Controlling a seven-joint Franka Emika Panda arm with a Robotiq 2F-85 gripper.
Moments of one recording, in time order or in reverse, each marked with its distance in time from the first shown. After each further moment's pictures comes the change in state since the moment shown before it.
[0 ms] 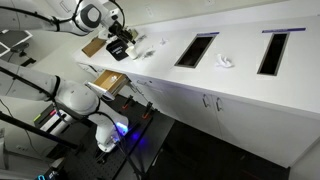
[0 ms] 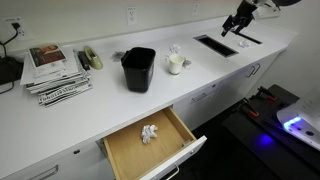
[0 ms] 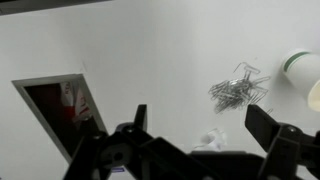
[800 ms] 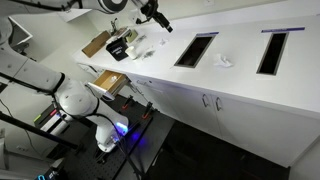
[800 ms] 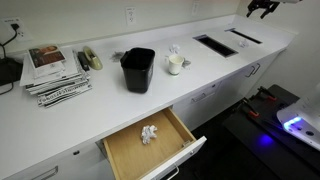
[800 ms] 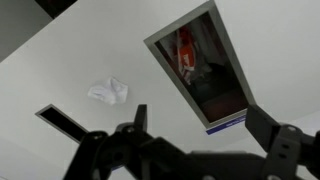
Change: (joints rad) arm -0.256 0.191 -0.331 0.248 -0.064 0.005 -0.117
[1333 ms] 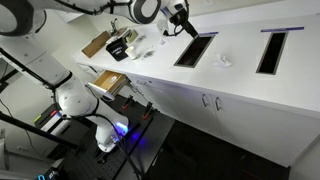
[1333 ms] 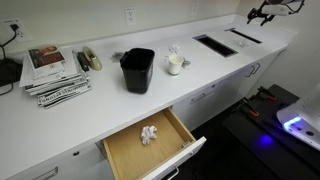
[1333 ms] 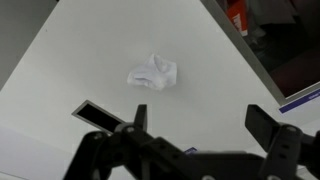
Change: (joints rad) arm -0.048 0.301 -0.117 0.121 -0.016 0.232 0.068
